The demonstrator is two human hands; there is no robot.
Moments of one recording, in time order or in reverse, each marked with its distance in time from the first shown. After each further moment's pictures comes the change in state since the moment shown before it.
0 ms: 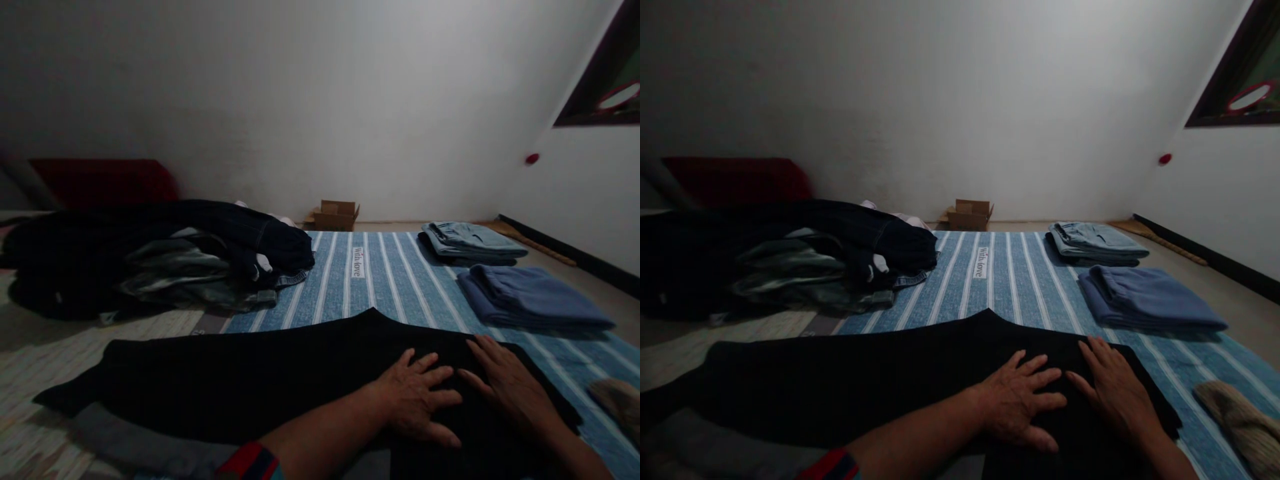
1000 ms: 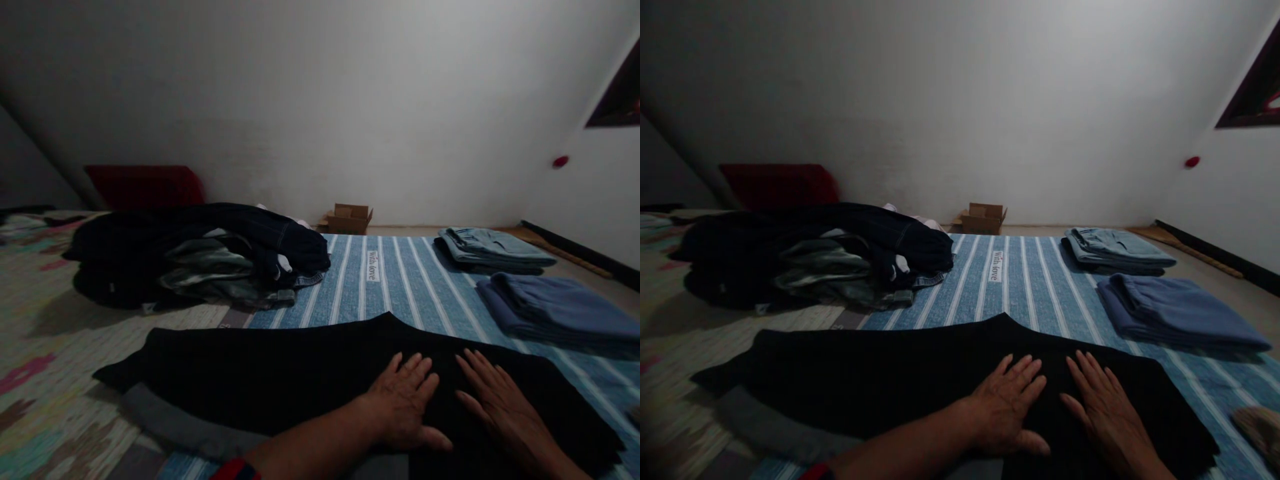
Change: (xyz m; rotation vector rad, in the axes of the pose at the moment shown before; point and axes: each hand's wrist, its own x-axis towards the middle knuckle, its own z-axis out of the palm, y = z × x) left_hand -0.045 0.005 0.002 -0.086 0.059 -0.258; right_hand -0.009 -0.044 0.020 0.127 -0.064 -0.083
